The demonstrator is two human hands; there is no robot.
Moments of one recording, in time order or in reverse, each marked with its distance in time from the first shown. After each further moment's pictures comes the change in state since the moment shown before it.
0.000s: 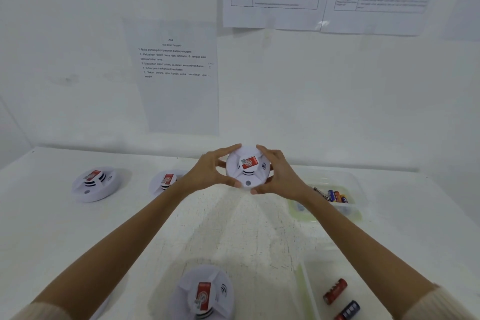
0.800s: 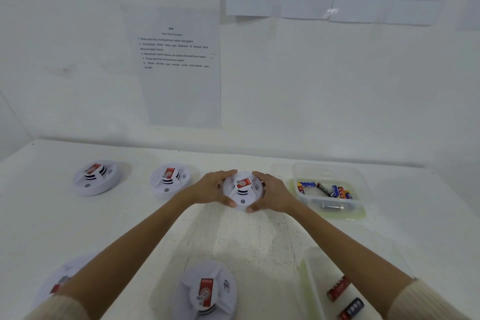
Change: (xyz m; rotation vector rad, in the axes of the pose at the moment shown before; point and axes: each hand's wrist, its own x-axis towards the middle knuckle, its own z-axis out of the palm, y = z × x) left_hand -0.011 -0.054 0.020 0.150 -0.239 -0.252; right_hand -0.003 0.019 0.042 -0.208 -0.144 0.188
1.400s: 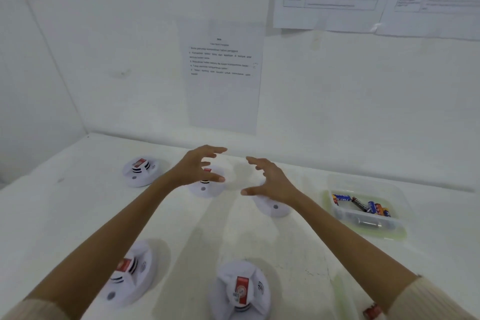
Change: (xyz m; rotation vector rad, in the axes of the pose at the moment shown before) left_hand -0.069 -0.019 -0.094 -0.014 0.374 0.116; right_hand 0.031 -0.069 0.017 0.125 0.054 -0.229
